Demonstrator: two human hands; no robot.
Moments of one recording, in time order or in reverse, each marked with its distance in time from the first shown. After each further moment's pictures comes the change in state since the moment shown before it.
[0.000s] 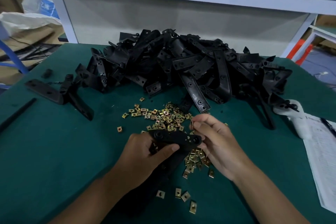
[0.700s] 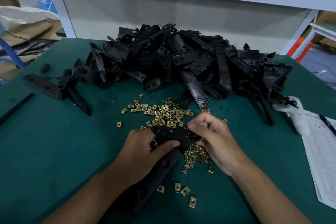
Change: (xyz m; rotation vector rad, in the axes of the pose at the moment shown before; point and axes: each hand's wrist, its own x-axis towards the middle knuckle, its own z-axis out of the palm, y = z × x) left_hand 0.000 0.000 0.000 0.130 0.020 0.041; right_hand -0.001 0.005 0.000 -0.224 -0.046 -0.100
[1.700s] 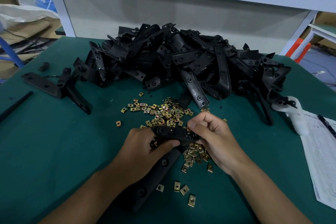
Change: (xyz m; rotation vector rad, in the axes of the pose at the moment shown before) left_hand 0.000 -0.001 0.000 0.007 -0.005 0.034; right_hand 0.000 0.001 -0.001 -0.051 0.005 -0.018
